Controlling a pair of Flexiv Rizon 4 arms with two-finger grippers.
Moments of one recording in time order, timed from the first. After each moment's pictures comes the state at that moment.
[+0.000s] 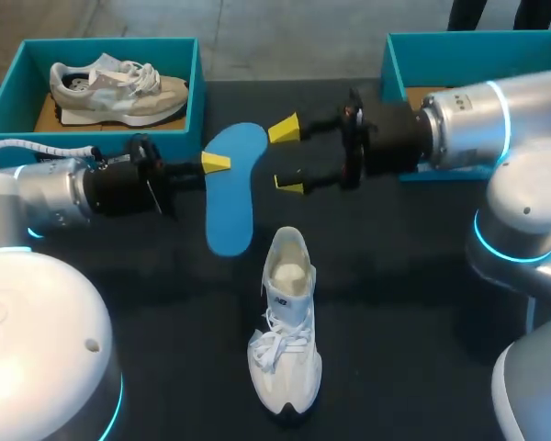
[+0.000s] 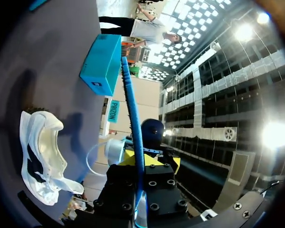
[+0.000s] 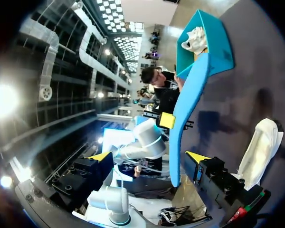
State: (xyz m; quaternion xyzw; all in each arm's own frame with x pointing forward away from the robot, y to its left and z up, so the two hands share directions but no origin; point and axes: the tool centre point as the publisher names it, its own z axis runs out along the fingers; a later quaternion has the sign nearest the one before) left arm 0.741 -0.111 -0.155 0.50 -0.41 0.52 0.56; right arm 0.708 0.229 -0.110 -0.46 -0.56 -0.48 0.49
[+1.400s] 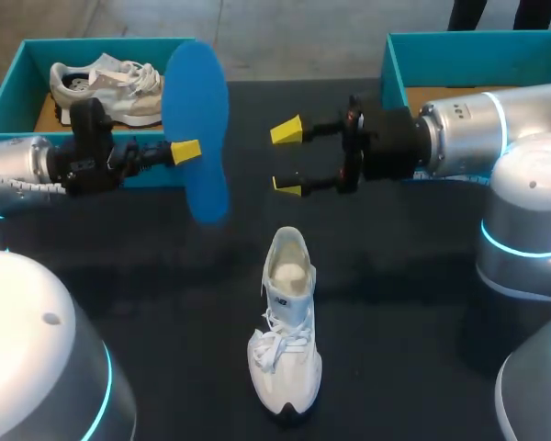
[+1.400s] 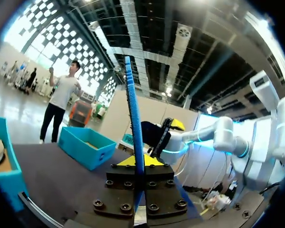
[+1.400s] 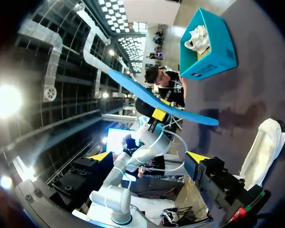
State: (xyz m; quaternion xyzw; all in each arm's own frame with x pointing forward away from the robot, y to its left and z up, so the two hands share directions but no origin) left arm 0.768 -0.071 -0.148 0.16 -0.65 0.74 0.09; right arm 0.708 0.229 -0.112 -0.45 -0.56 -0.49 0.50
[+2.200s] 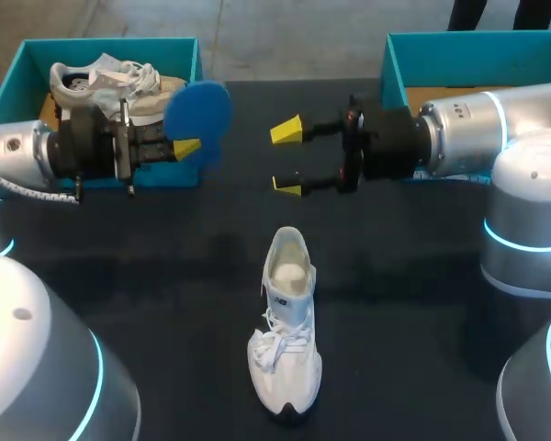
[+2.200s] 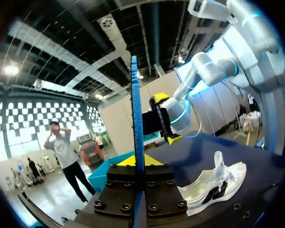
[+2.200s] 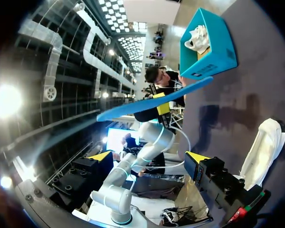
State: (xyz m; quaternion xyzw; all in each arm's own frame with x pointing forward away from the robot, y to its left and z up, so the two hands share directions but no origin) left arm 0.788 -0.071 -0.148 -0.12 -0.68 0.70 -0.19; right arm 0.708 0.229 -0.111 -0.45 -0.56 -0.49 0.50
